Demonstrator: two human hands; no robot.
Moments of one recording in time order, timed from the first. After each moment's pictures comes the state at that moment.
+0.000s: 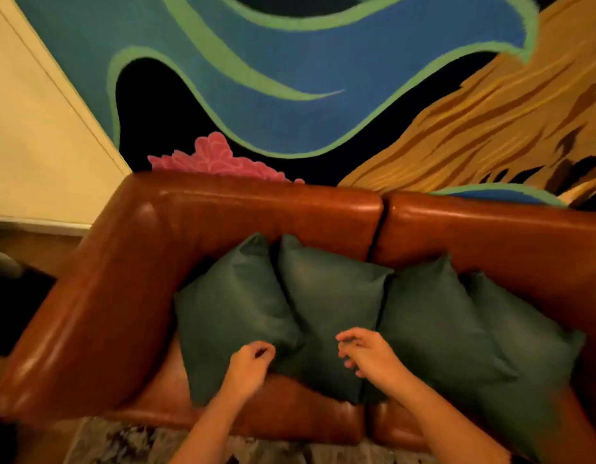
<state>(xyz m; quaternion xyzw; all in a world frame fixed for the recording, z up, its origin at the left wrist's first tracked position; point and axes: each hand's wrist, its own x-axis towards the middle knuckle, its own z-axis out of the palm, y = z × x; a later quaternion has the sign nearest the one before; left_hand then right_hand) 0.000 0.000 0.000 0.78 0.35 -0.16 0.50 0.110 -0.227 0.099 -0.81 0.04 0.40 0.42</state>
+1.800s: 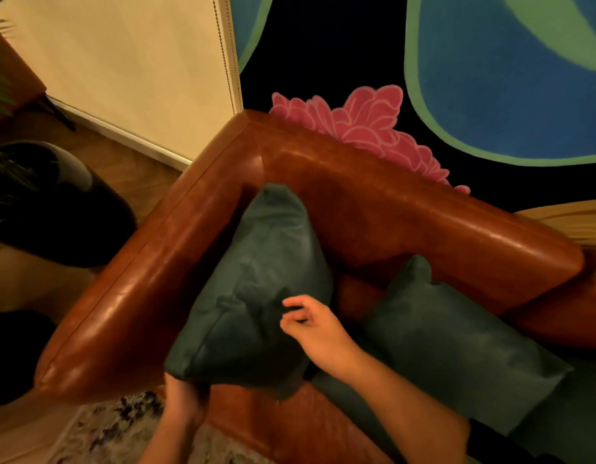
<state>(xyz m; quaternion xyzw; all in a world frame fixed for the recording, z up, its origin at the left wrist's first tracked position) -0.073 0.260 -0.060 0.14 0.62 0.21 0.75 0.115 0.147 -0.013 -0.77 -0.11 0.49 0.39</state>
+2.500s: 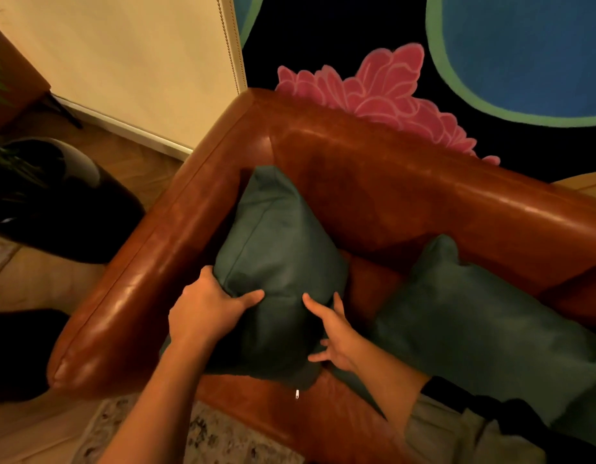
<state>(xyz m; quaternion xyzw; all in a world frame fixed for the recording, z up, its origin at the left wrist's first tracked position) -0.008 0.319 -0.013 0.77 0.56 -0.13 0.27 0.105 0.151 -0.093 -0.63 0.23 0.56 0.49</state>
